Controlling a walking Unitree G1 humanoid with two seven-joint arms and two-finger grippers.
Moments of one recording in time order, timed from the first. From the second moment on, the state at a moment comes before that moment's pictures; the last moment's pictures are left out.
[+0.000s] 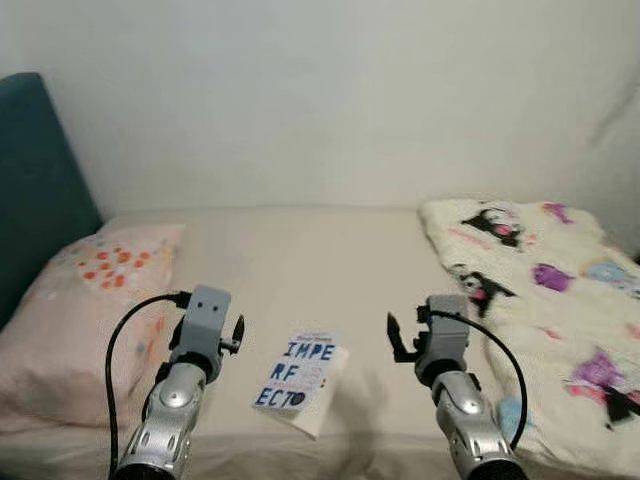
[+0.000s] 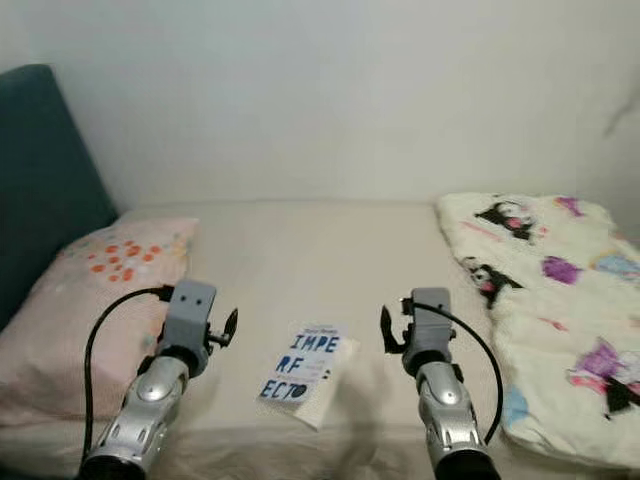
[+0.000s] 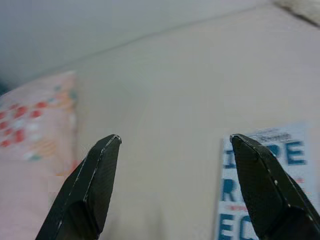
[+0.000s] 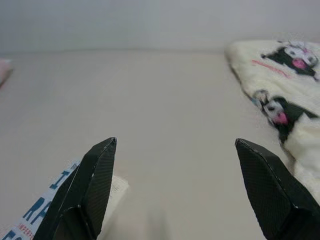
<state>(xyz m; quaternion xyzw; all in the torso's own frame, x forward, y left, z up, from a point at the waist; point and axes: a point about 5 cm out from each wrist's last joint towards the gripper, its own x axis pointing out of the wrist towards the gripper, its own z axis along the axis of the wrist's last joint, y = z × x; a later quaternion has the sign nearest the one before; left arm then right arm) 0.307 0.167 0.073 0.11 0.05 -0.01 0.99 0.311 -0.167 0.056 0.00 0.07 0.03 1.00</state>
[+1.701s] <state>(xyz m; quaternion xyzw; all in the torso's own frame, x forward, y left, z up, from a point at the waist) 0.305 0.160 0.076 0.09 0.04 -0.02 1.00 0.311 -0.165 0.065 -0.01 0.04 0.05 1.00</state>
